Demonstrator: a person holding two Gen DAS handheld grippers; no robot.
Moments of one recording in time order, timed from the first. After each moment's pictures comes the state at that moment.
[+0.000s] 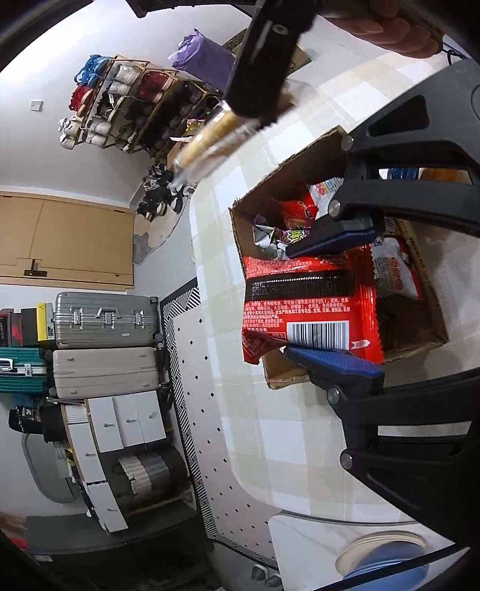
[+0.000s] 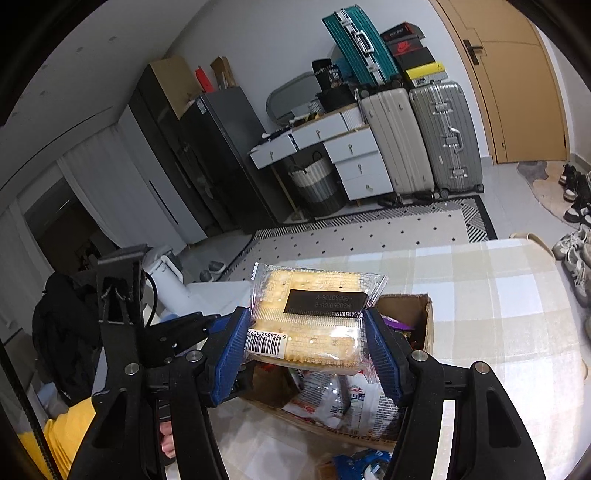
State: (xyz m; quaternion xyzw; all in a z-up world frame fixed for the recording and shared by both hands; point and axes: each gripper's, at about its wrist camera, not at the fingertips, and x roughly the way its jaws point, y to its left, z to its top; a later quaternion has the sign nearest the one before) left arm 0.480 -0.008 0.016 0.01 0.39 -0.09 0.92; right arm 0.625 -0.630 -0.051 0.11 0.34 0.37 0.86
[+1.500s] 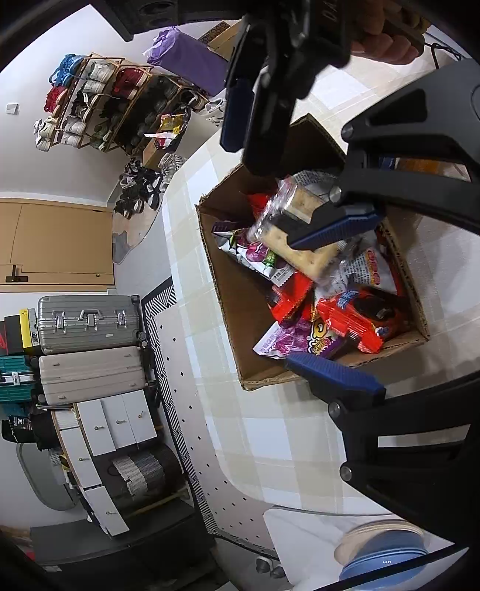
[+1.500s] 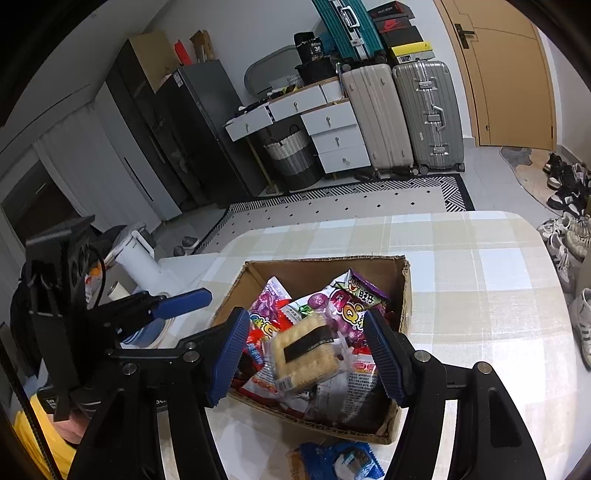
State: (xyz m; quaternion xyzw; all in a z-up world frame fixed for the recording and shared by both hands) left arm 0.477 -0.010 -0.009 0.04 0.41 -0.08 0.91; right arm 0.635 -0.621 -0.088 0.07 0.38 0.33 0.86
